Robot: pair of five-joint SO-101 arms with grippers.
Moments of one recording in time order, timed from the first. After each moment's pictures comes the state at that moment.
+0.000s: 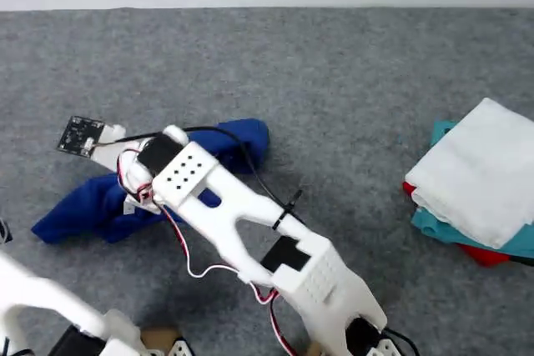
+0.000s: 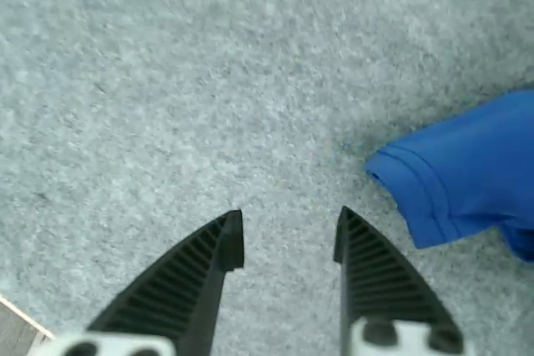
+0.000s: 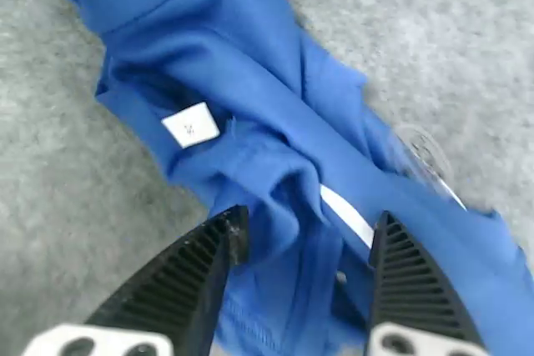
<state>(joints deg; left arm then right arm) -62.5 -22.6 29.8 72.8 -21.9 -55.7 38.0 -39.5 77.2 20.1</state>
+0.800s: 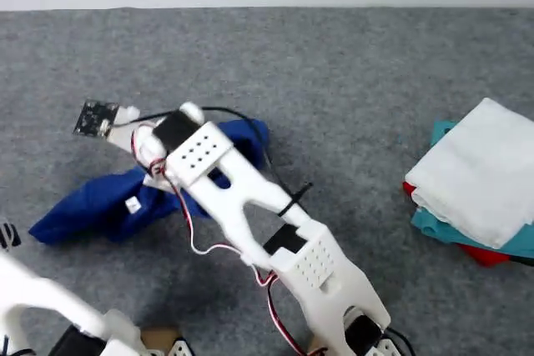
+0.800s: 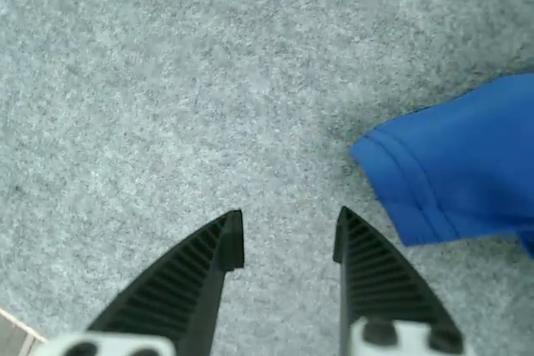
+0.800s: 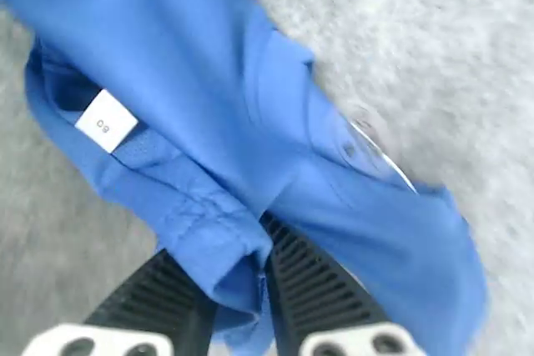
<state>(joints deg) -61.5 -22.6 32.3 72.8 -21.9 -50.0 42.5 -55.5 92.1 28.3</state>
